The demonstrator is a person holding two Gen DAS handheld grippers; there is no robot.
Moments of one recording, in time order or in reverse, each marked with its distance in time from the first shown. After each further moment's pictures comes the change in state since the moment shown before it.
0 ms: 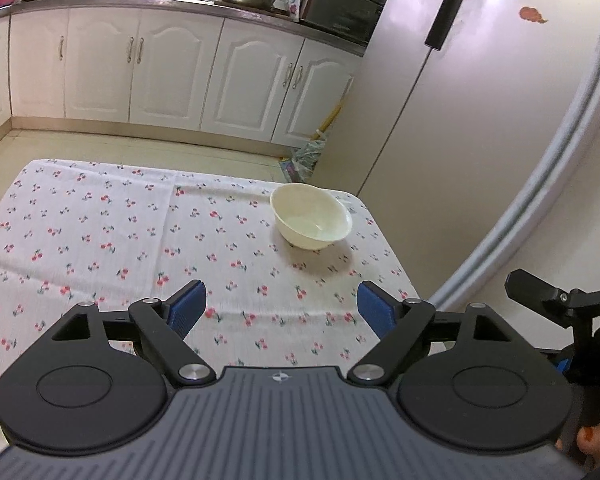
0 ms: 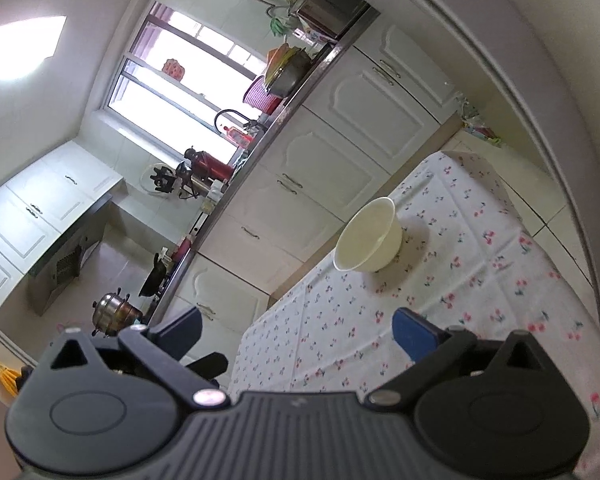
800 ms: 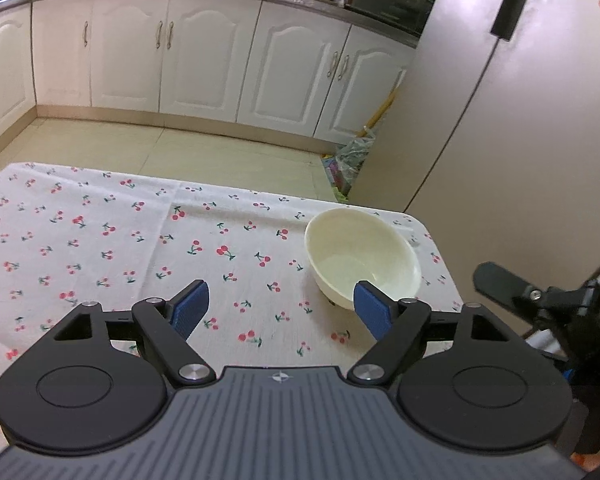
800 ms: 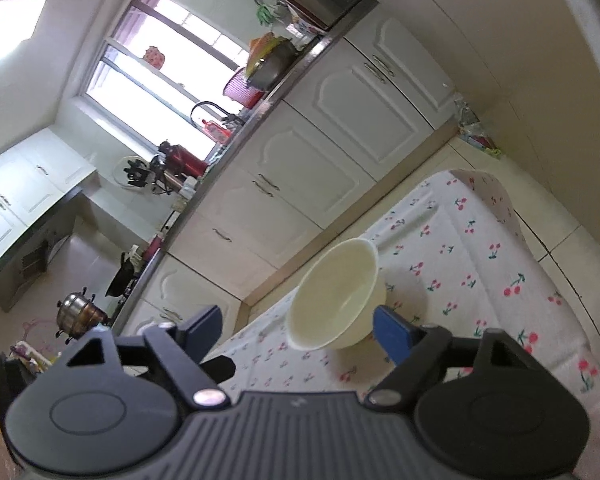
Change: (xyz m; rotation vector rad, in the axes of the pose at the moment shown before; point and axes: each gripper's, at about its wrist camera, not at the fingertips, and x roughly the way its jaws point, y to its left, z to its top) left arm 0.110 -0.002 0.042 -0.058 0.028 0.133; right arm 0.110 -0.040 0.049 -0.039 0.012 -0.066
